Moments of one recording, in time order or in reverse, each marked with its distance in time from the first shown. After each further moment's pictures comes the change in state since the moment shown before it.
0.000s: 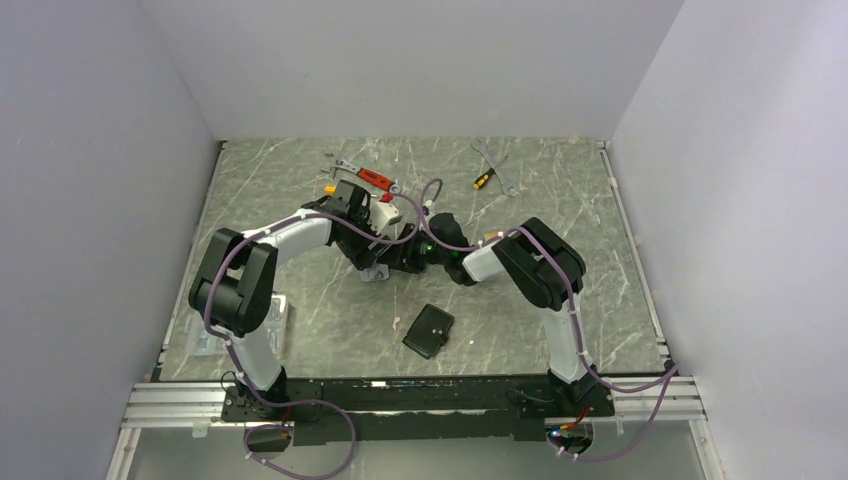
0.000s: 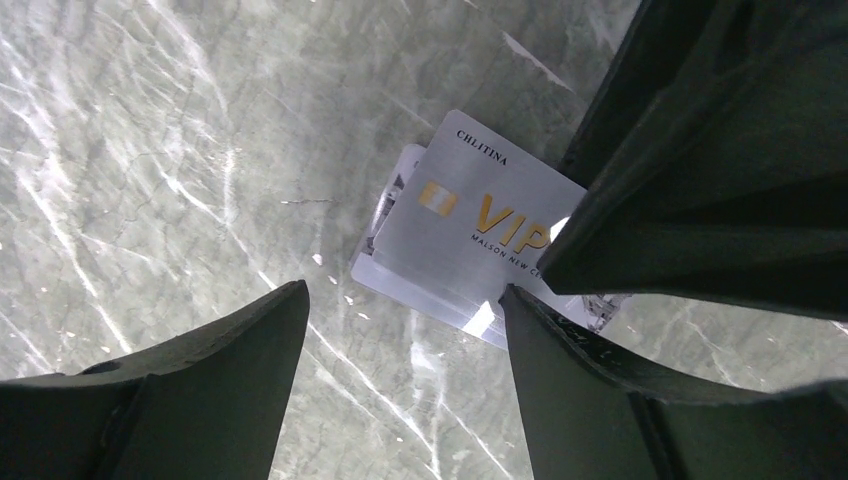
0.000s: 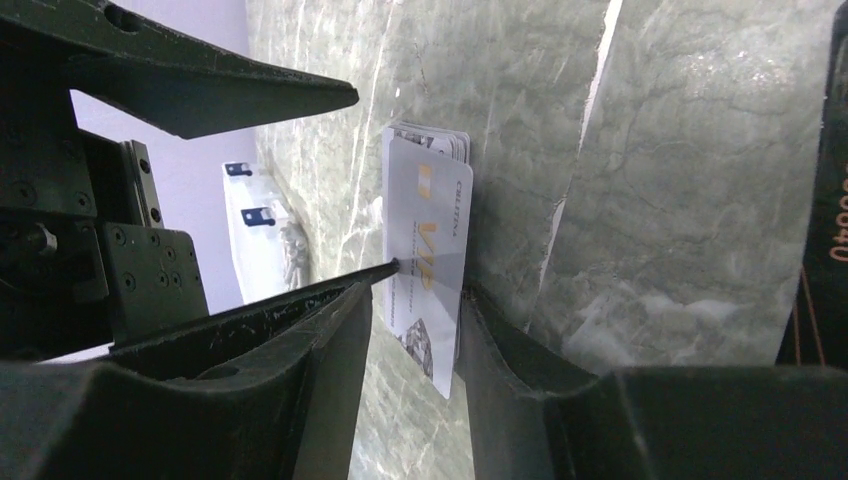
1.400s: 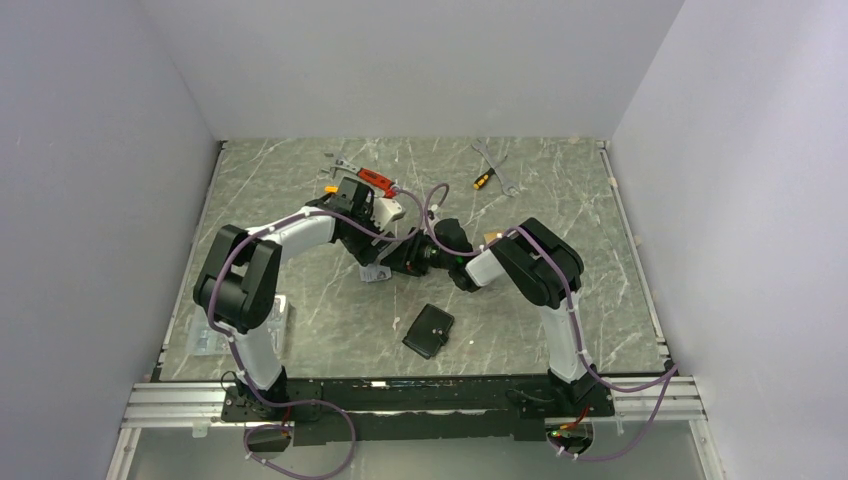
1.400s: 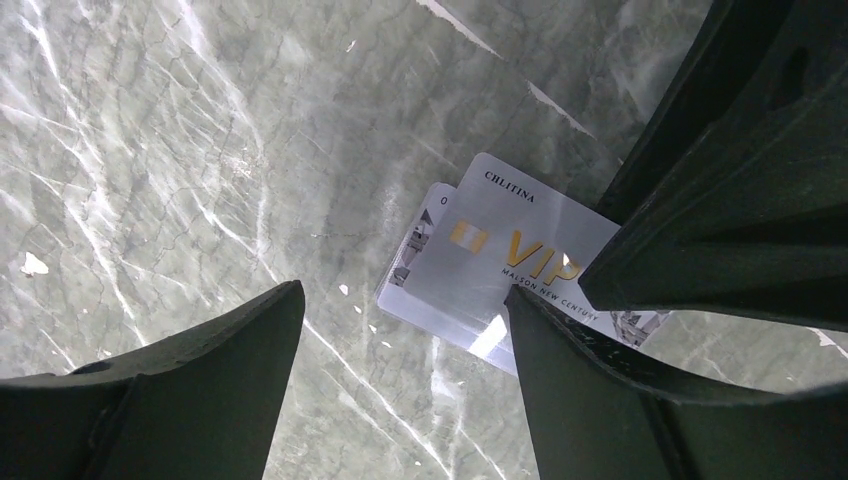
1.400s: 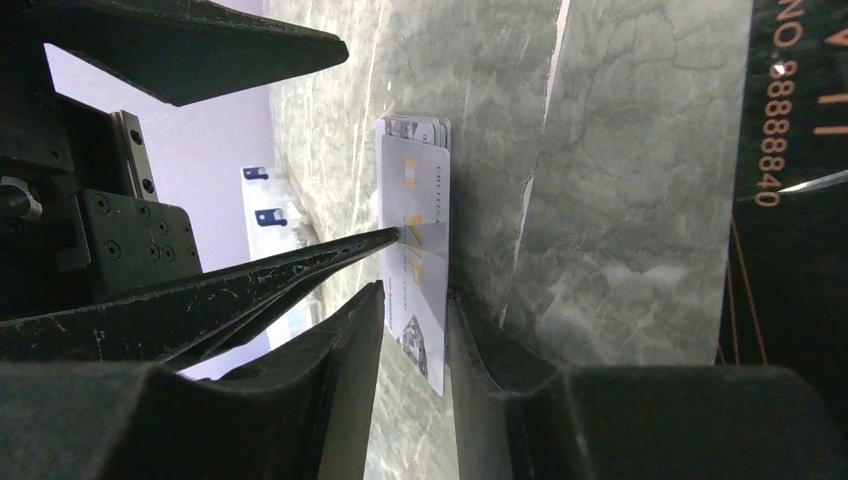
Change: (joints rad) left arm -0.009 0.029 0.034 0.023 -0.019 -0.003; right arm -0.008 0.023 -0.057 0.114 -0.010 0.062
